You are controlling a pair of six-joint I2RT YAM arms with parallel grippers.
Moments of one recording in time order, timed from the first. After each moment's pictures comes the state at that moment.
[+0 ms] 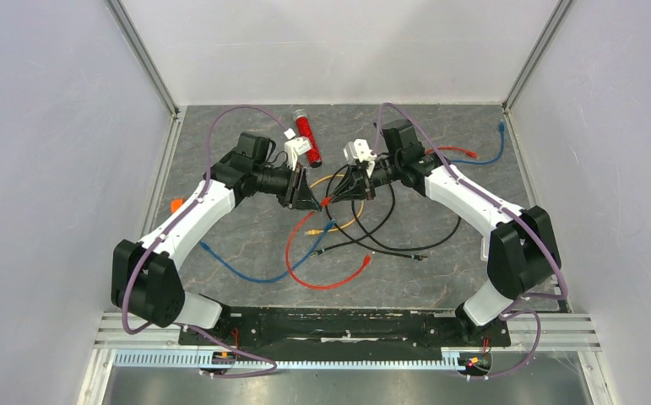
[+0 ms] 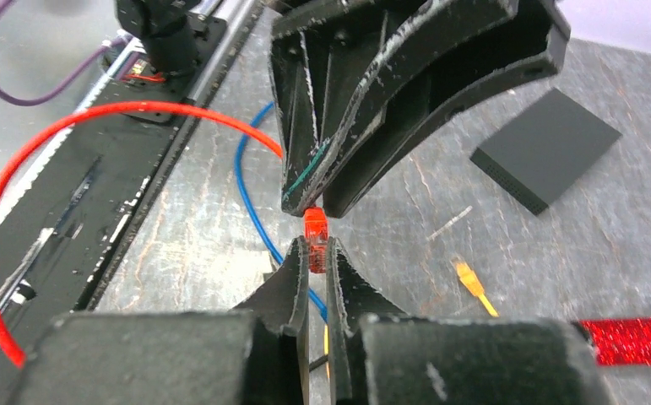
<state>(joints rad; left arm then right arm) -0.39 1.42 1.12 -0.52 0.92 -0.04 0.50 1.62 1.24 -0.30 -1.27 -0.75</state>
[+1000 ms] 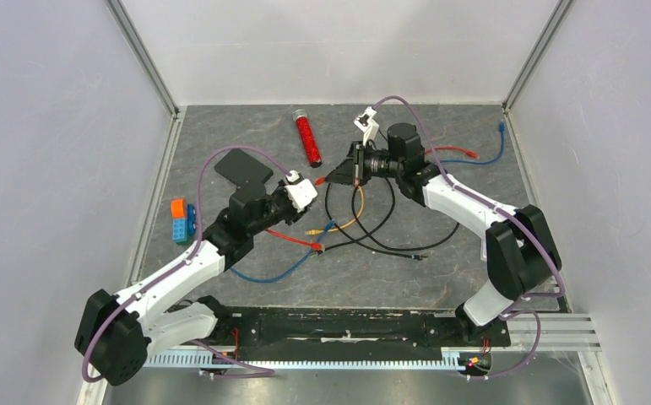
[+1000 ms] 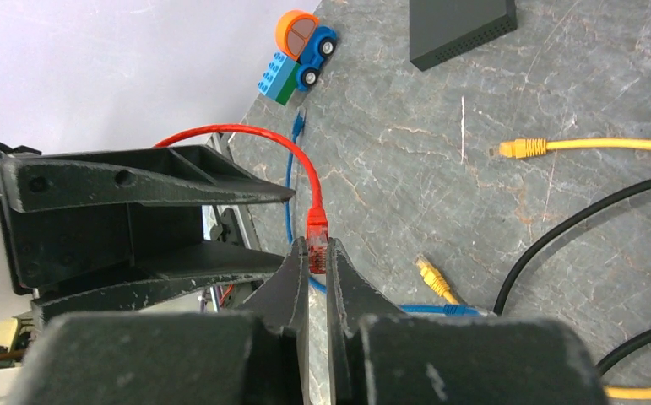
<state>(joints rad) -0.62 1.04 0.64 0.14 0.24 0.47 0.50 1.62 1.12 0.17 -0.75 0.55</state>
